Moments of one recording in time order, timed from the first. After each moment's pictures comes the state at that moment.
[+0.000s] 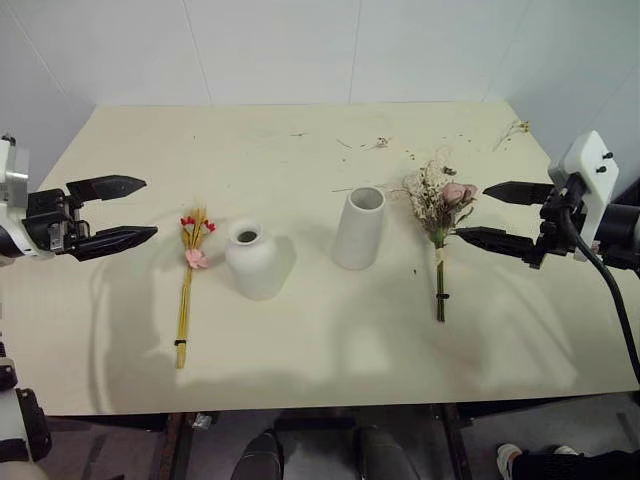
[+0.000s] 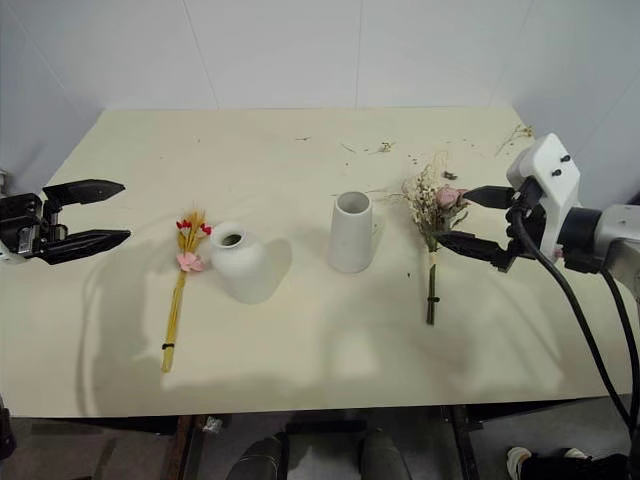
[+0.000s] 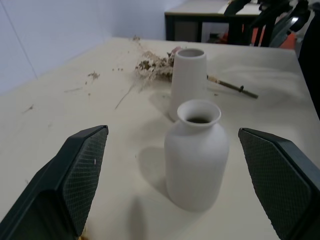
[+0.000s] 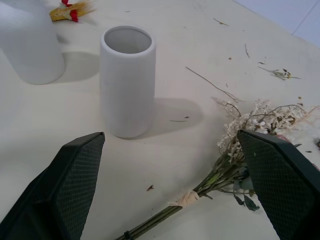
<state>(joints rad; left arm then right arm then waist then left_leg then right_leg) -0.68 0.98 0.36 0.49 -0.56 0.26 -1.50 -0.53 -1.04 -0.26 -0.27 0.61 0.83 0.93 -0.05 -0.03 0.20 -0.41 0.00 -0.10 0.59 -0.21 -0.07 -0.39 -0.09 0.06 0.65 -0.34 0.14</state>
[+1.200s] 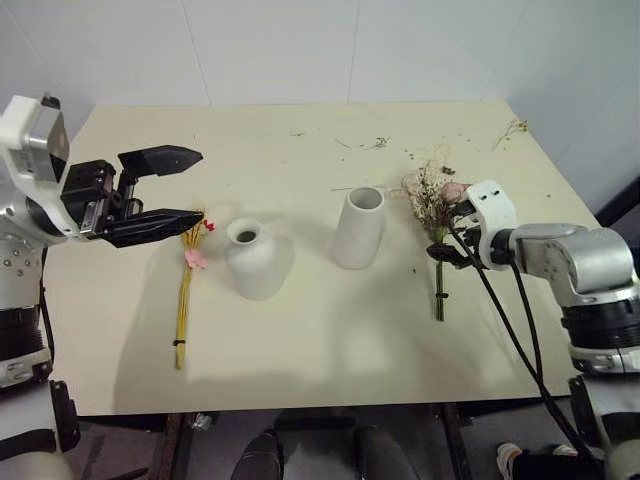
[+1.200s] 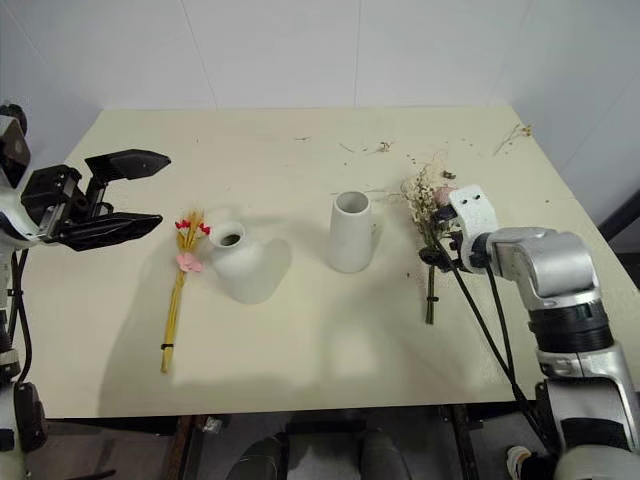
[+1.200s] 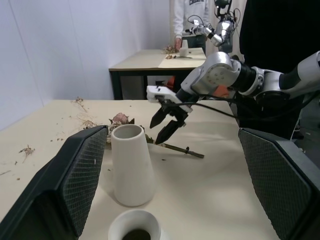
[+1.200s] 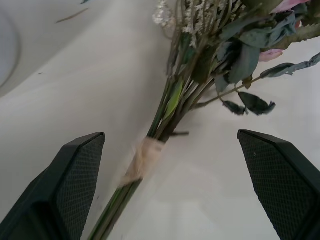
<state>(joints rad) -0.72 0.88 0.32 0.12 -0.78 0.52 -1.37 -0.83 -0.70 0.07 0.10 0.31 1.22 0.44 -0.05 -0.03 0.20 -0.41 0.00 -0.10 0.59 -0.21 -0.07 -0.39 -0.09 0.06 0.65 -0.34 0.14</state>
